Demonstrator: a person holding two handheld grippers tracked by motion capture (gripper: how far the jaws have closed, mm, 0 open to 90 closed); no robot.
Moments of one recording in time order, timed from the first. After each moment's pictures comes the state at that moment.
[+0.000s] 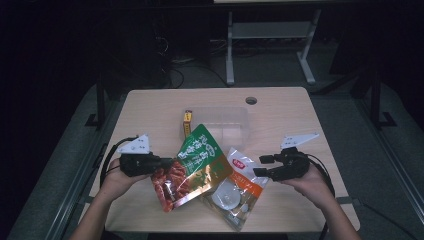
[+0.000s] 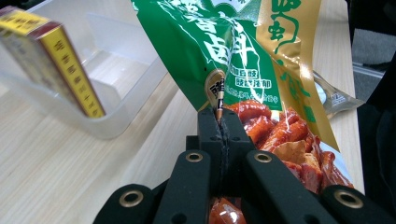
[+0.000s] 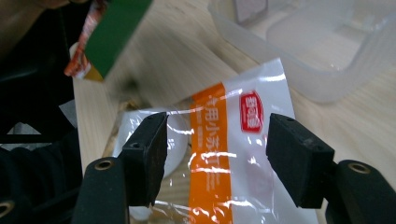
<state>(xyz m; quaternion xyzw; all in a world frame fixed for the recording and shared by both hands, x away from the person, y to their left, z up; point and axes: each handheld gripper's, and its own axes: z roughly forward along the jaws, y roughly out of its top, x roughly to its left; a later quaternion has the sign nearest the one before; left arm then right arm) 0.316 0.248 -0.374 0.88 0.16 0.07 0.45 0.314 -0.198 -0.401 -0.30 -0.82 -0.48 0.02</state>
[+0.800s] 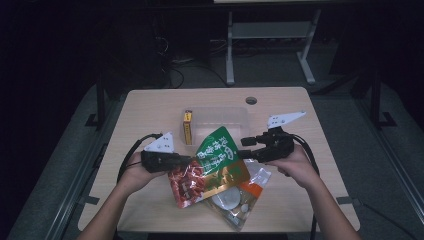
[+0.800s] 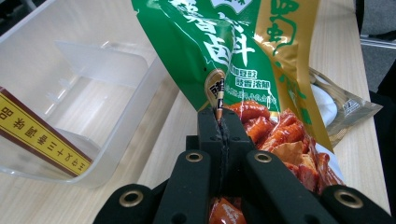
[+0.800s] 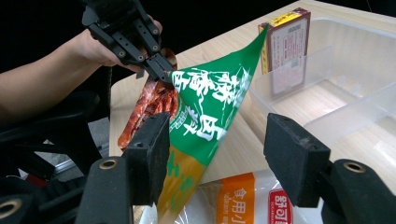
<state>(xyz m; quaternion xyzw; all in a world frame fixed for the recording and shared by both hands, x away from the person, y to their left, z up) 0.323 0.201 -0.368 0.89 0.11 0.09 0.42 0.345 -0.160 -0.359 -0.24 -0.81 -0.54 0.04</state>
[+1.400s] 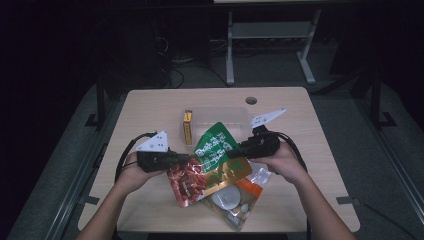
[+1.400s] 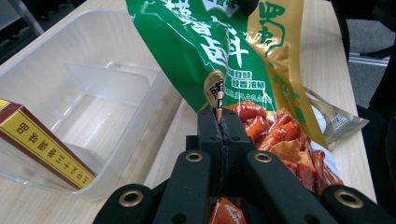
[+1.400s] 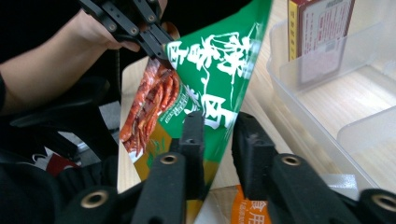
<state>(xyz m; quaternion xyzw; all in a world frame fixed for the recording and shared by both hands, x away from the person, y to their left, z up) 0.321 0.211 -0.364 0.88 0.11 0.09 0.46 0.360 -0.128 -0.368 -0.22 -0.84 -0.50 0.08</state>
